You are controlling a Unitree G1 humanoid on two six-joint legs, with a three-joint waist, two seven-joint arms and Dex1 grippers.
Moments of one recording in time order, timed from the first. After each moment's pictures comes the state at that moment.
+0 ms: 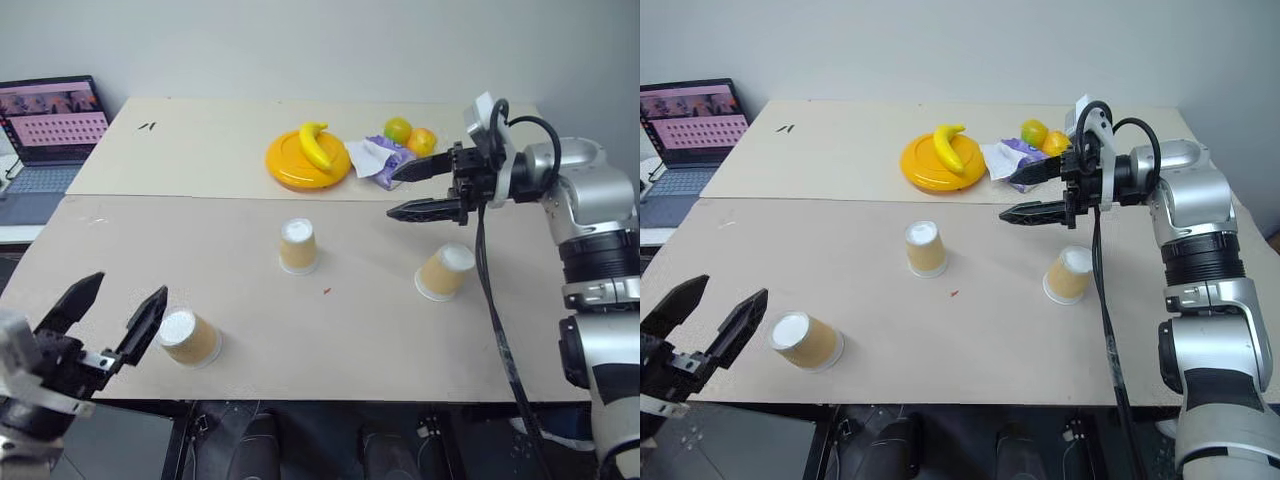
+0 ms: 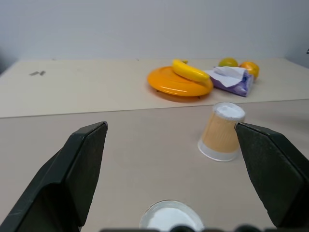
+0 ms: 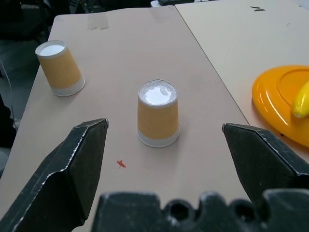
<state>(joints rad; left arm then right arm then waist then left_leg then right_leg) 0.55 0.34 0.81 -1.01 -0.89 0.48 -0.40 -1.08 -0.72 0.14 0.47 0.38 0.43 1.46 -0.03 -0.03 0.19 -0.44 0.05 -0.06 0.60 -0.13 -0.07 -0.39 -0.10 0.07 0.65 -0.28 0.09</state>
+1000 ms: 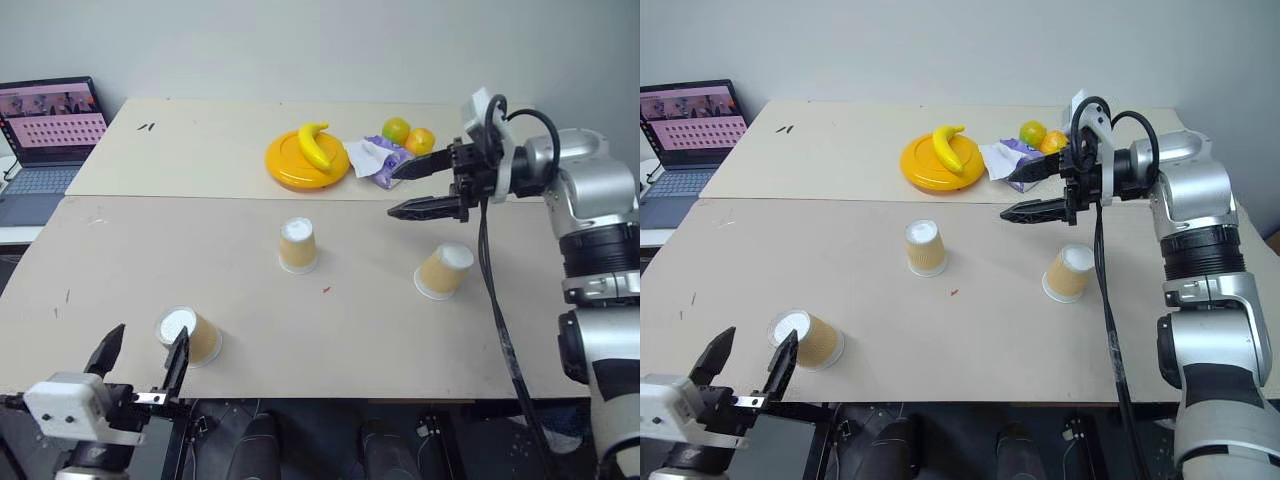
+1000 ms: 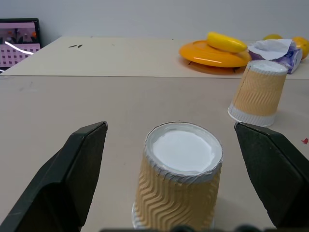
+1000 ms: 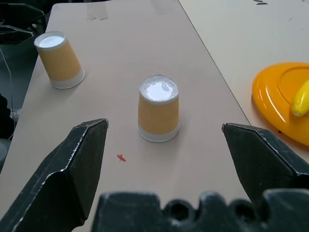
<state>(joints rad) 0.71 0.07 0.37 -0.84 -0.40 0.06 -0.38 -1.13 -0.72 0.14 0.47 0.33 0.44 1.49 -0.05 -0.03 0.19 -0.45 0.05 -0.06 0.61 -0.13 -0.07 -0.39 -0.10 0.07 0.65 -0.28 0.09</state>
